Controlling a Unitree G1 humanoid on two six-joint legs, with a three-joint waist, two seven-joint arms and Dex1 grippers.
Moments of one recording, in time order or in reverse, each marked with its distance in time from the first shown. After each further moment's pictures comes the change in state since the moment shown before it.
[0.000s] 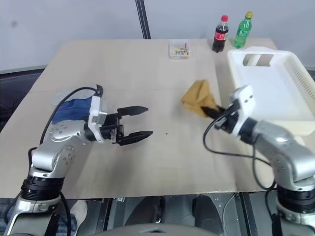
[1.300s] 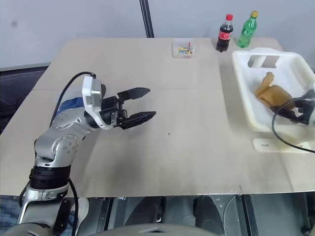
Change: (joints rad) left arm -0.109 -0.060 0.029 -0.002 -0.107 0.074 0.084; right arm -0.253 -0.433 0.074 1.277 -0.478 -0.622 0.554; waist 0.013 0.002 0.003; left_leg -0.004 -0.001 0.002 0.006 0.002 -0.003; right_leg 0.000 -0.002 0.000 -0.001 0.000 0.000
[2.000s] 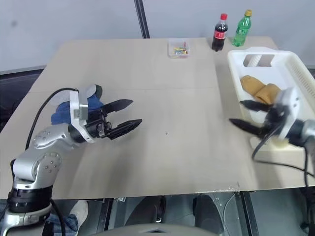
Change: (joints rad) left arm 0.337 0.058 0.162 -0.175 0.025 0.019 0.167; right arm 0.489 0.288 -0.090 -1.081 0.398 0.208 -0.092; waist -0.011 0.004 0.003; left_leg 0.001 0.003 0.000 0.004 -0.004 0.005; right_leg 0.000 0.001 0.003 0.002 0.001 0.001
